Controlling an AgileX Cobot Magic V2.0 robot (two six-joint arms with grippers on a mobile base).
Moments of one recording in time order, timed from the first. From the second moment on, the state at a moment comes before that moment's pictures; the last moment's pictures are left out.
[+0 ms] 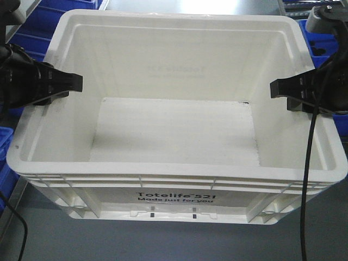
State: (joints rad) left arm -0.41 1.19 -1.13 0.09 0.85 -0.34; right arm 0.30 1.22 -1.15 -0.07 1.02 0.28
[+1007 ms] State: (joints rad) left arm -0.41 1.19 -1.13 0.09 0.85 -0.34; right arm 0.30 1.22 -1.15 -0.07 1.02 0.28
